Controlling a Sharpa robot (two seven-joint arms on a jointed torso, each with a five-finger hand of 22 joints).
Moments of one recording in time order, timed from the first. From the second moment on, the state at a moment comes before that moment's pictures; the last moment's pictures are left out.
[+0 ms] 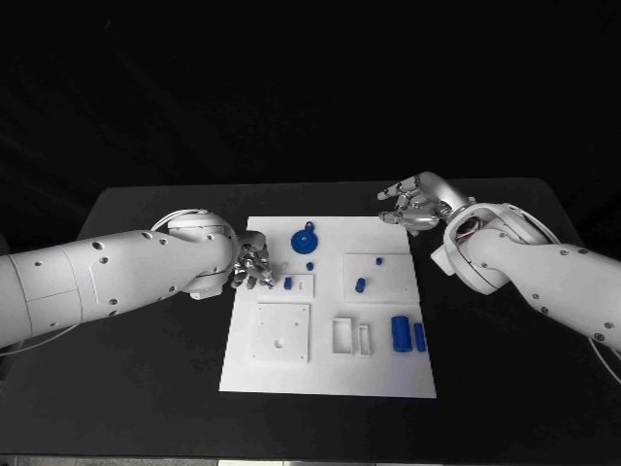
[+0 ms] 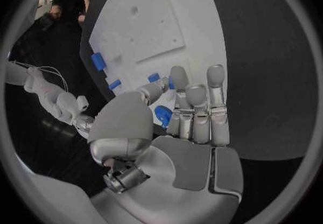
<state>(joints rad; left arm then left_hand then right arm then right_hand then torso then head) 1.38 -0.65 -0.24 1.33 -1.17 0.11 -0.45 1.01 -0.03 0.69 -0.01 0.06 0.99 0.06 0.44 0.98 1.32 -0.07 0.78 0.47 1.26 -0.12 1.27 0.58 0.01 1.21 -0.13 0.53 1.31 1.06 -0.75 0.25 1.39 -1.27 -0.40 -0.16 1.17 -0.20 0.49 -0.13 0.57 0.96 0.12 0.06 0.06 1.07 0.01 0.97 0.79 1.36 -0.06 0.95 0.97 0.10 1.45 -0.08 0.44 1.31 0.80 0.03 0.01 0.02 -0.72</state>
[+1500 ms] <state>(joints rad) 1.37 -0.66 -0.24 1.35 -1.17 0.09 -0.47 1.02 -0.03 0.69 -0.01 0.06 0.99 0.06 0.45 0.98 1.32 -0.07 0.78 0.47 1.26 -0.12 1.27 0.58 0.01 1.21 -0.13 0.53 1.31 1.06 -0.76 0.25 1.39 -1.27 -0.40 -0.16 1.17 -0.20 0.49 -0.13 0.57 0.96 0.12 0.06 0.06 1.08 0.01 0.97 0.79 1.36 -0.06 0.95 0.97 0.10 1.45 -0.08 0.44 1.31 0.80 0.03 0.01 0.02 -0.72</state>
